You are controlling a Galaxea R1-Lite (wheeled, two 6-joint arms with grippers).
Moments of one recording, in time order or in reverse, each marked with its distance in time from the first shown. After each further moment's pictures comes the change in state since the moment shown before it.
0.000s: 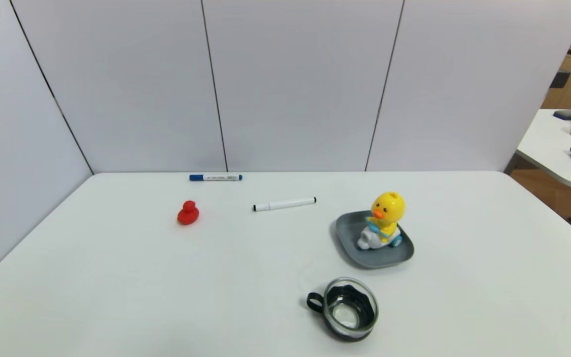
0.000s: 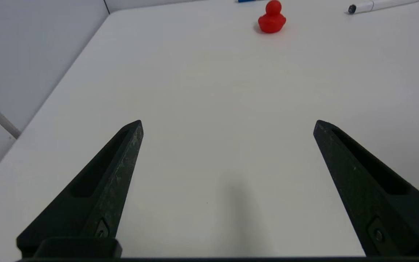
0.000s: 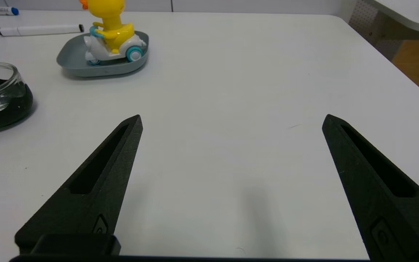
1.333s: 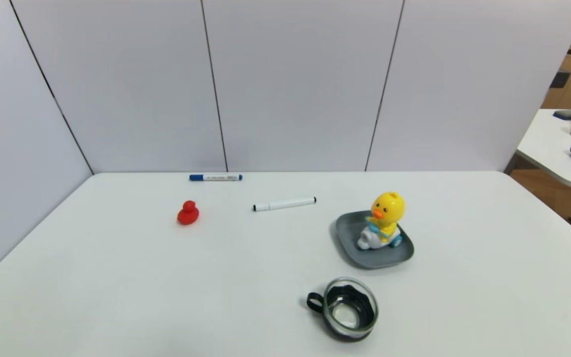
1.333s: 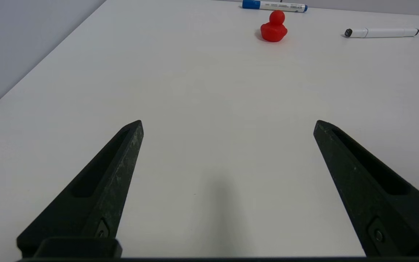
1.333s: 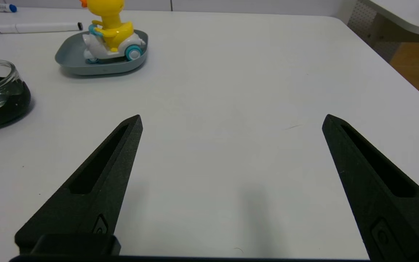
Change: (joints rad) left arm 0.002 -0.065 0.015 0.019 0.023 -0.157; right arm 0.000 0.000 0.000 0.000 -0.001 -0.009
